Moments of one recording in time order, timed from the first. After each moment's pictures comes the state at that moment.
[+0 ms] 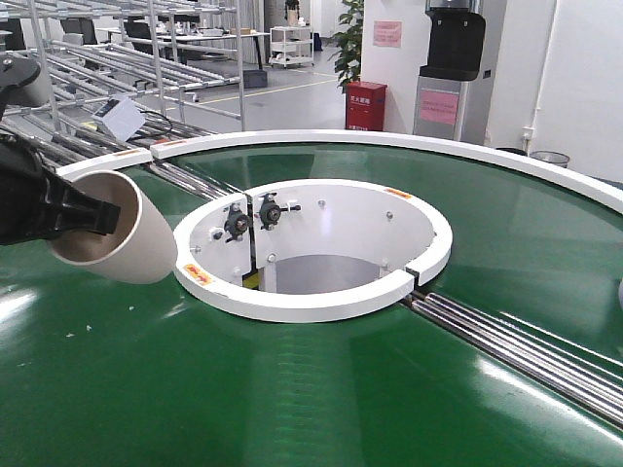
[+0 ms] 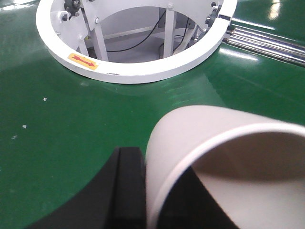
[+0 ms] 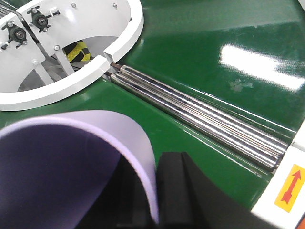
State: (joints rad) left arm -0.22 1.40 -1.61 -0.13 0.91 0.08; right arm -0.26 1.00 -1.25 0.25 0.90 -0.05
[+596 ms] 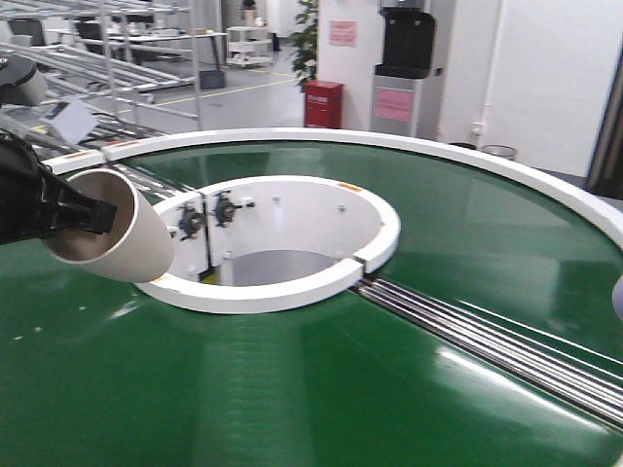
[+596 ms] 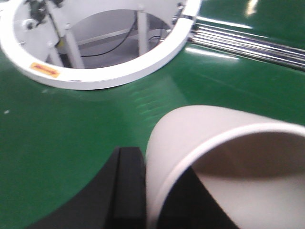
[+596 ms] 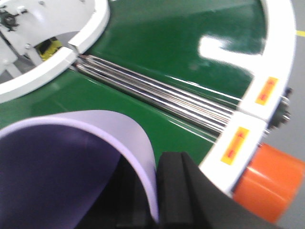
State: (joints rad) left arm -0.22 1.39 -1.61 -0.12 0.91 0.08; right arm -0.26 1.03 -1.25 0.26 0.90 -0.05
